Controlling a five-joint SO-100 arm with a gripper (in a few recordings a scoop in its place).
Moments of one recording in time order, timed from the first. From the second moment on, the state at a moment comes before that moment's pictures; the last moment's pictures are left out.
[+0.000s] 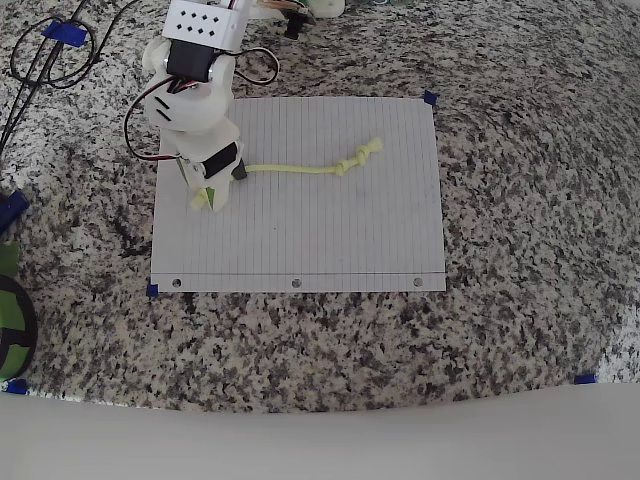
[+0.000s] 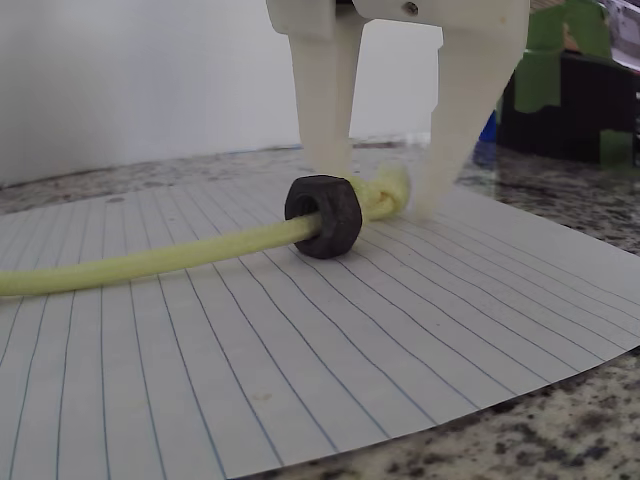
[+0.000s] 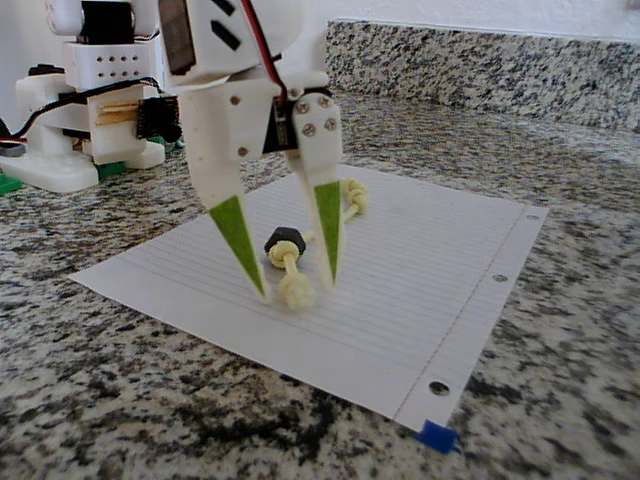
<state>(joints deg) 18.0 85.2 115.6 41.4 -25.8</state>
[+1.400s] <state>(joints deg) 29.4 132.1 135.9 37.4 -62.4</state>
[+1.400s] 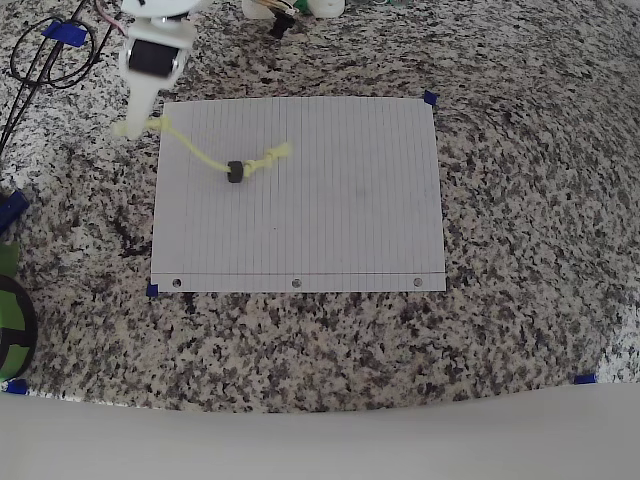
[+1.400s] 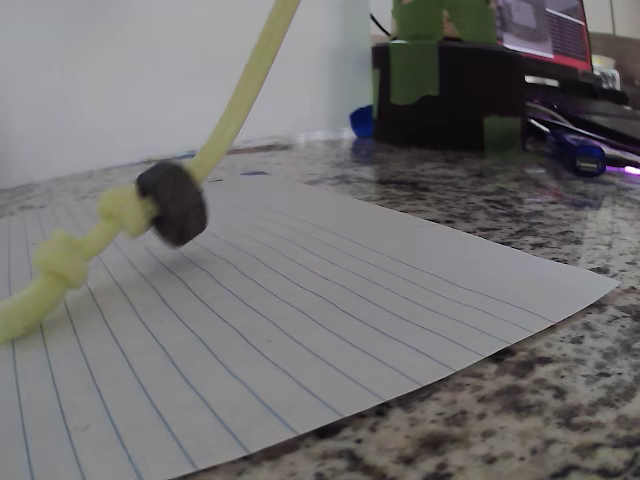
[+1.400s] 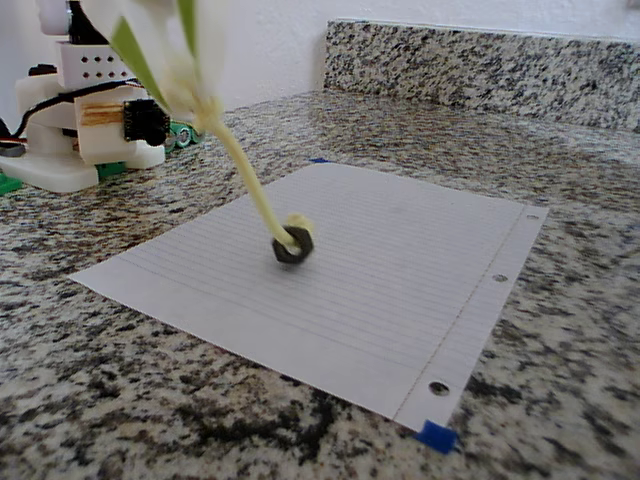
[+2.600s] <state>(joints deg) 12.6 177.7 166.9 25.6 7.6</state>
